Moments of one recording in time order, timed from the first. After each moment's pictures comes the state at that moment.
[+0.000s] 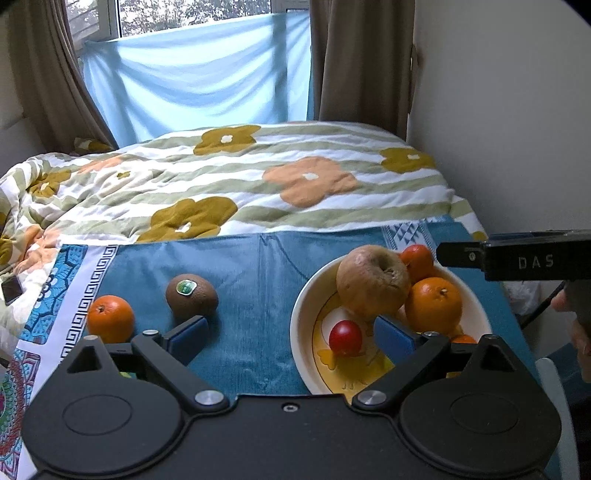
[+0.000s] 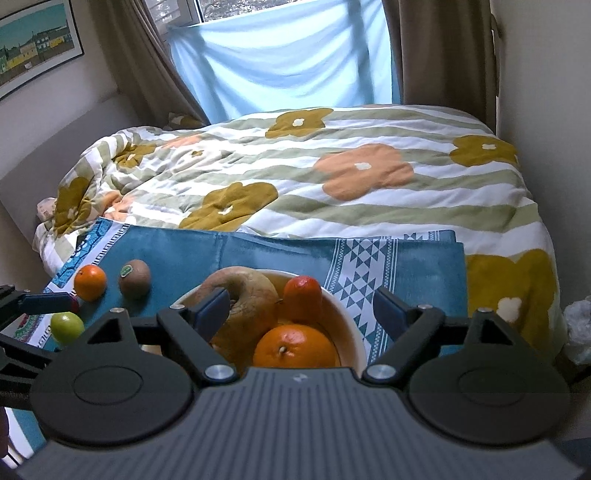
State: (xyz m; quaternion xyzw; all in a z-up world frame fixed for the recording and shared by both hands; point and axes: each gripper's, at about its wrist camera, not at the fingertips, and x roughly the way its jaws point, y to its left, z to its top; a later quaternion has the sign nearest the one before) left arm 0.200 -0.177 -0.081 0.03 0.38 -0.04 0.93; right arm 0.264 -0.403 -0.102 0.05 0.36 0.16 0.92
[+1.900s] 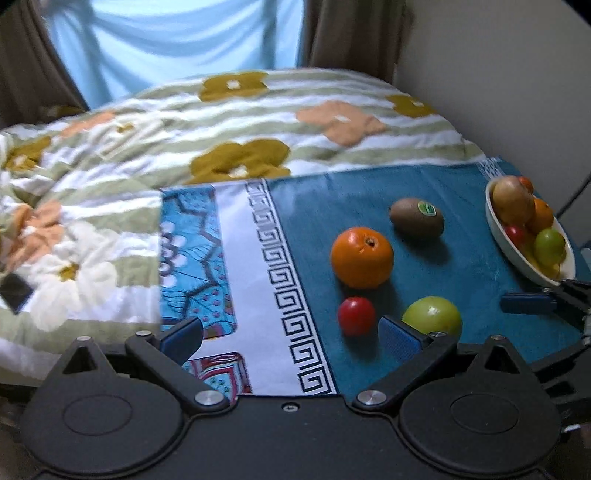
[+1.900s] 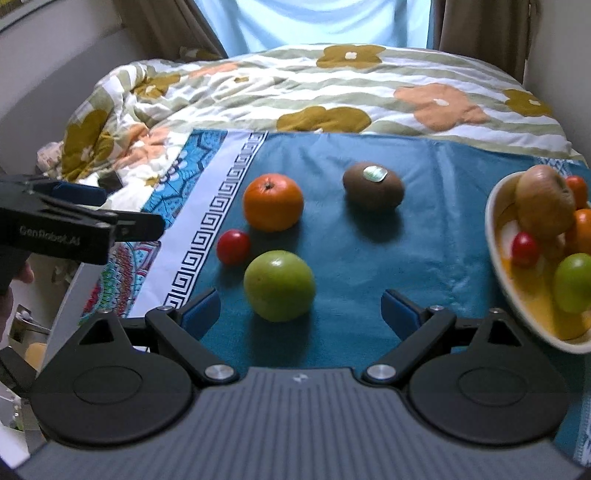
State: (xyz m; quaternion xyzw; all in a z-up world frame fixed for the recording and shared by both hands) left arm 0.243 0.121 -0.106 0.06 0.46 -0.16 0.87; right arm 0.194 -0.075 -0.133 0.02 0.46 0.11 0.88
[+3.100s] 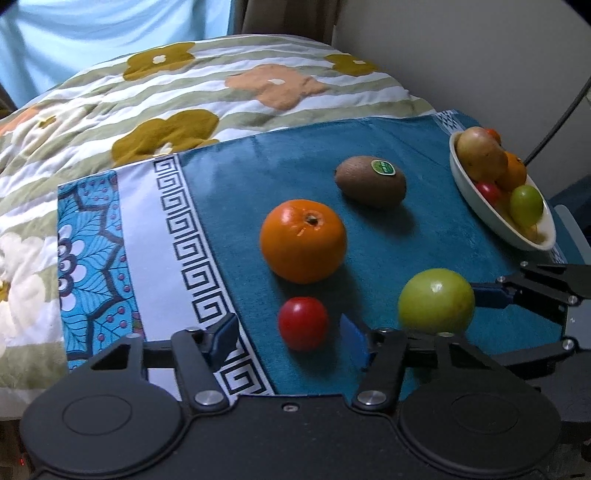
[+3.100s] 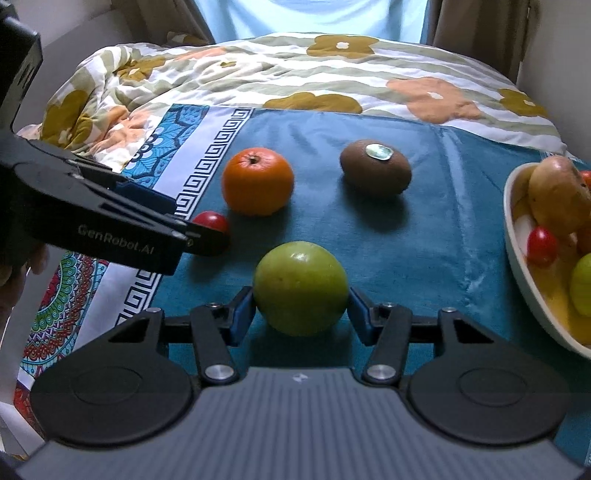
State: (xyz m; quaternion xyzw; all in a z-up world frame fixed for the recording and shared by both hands) left arm 0.273 0.082 -0.148 0.08 0.50 -0.25 0.83; right arm 0.206 -0.070 -0.160 -0.01 0.46 0.09 0.88
